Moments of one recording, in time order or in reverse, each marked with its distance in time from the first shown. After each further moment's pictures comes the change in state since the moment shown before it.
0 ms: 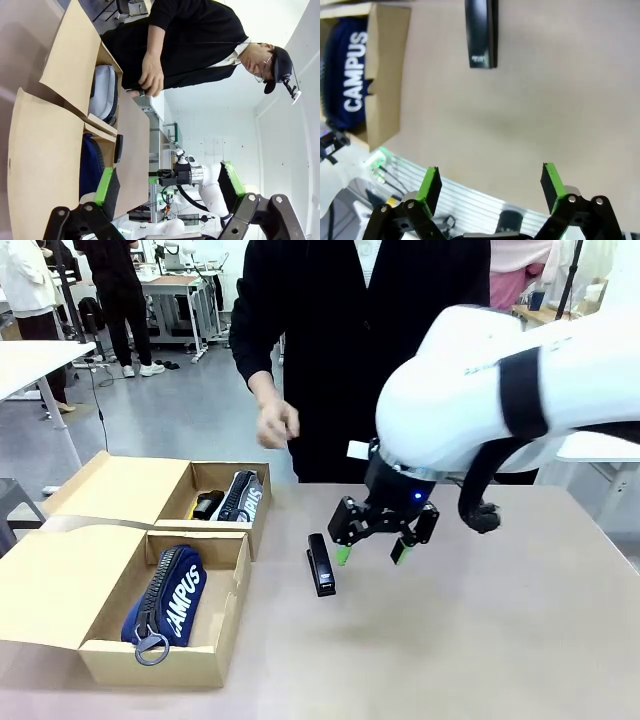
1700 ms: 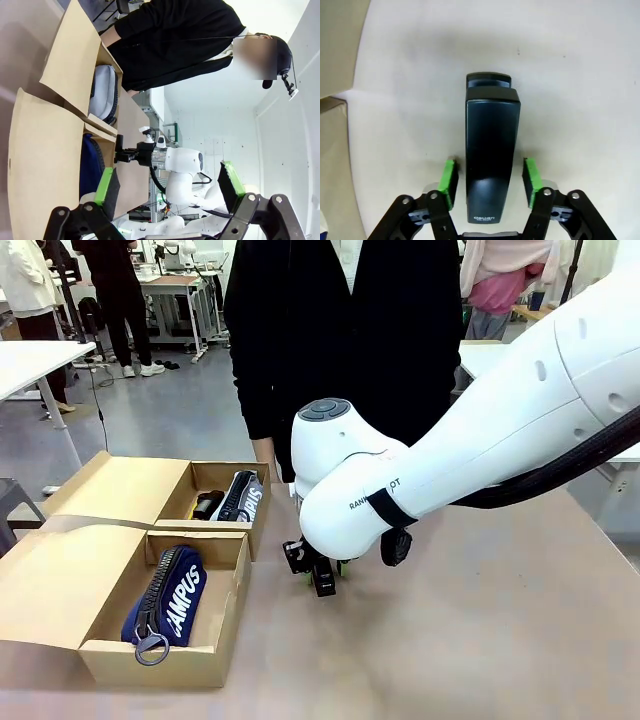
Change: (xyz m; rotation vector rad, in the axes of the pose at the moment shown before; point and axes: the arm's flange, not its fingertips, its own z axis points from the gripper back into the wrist) left arm 0.000 0.000 0.000 0.000 0.000 0.000; right arm 0.088 0.047 -0.137 -0.290 -0.090 0.014
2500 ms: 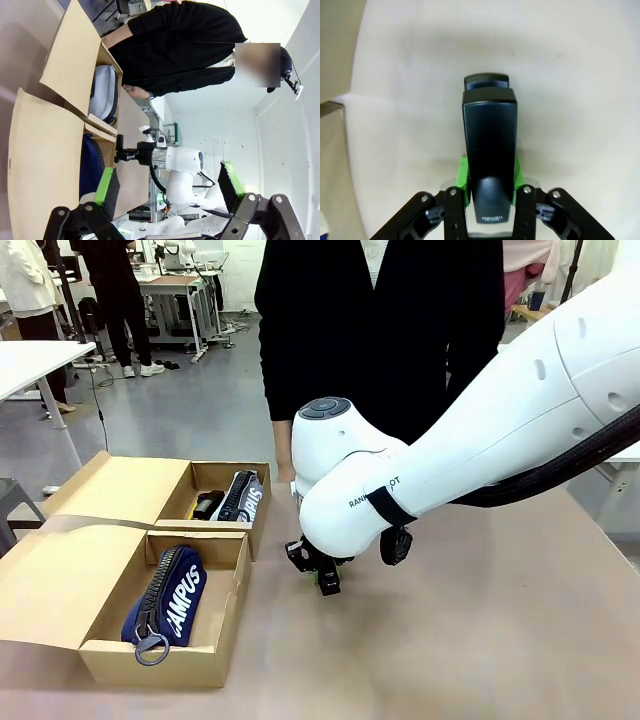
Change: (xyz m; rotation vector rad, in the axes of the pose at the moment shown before) left arm 0.000 0.000 0.000 0.000 0.000 0.000; right arm 0.002 -0.004 0.004 -0.009 0.010 -0.022
